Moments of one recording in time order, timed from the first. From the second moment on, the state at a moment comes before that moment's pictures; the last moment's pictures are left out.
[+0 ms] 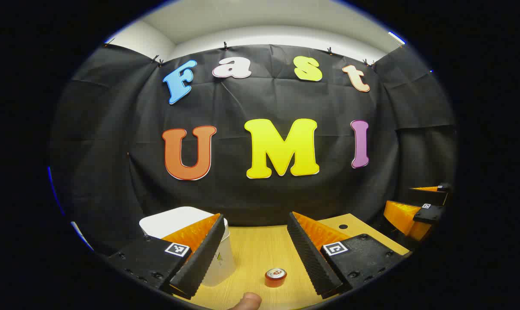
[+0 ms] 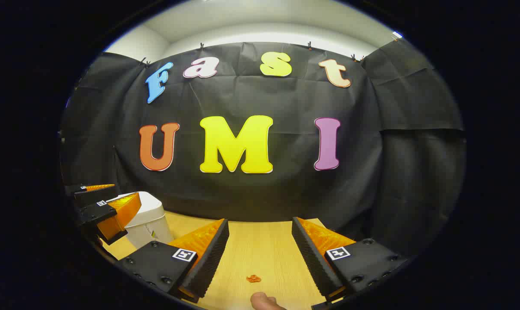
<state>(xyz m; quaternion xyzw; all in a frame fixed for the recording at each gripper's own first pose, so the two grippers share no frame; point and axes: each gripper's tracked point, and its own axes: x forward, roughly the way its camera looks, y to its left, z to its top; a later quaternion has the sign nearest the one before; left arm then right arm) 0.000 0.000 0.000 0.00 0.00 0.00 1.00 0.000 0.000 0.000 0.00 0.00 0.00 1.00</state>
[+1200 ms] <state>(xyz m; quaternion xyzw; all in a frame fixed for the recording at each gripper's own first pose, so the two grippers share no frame) 0.009 -0.005 -0.016 0.00 0.02 0.01 1.00 0.024 0.012 -0.020 -0.01 0.03 0.04 1.00</state>
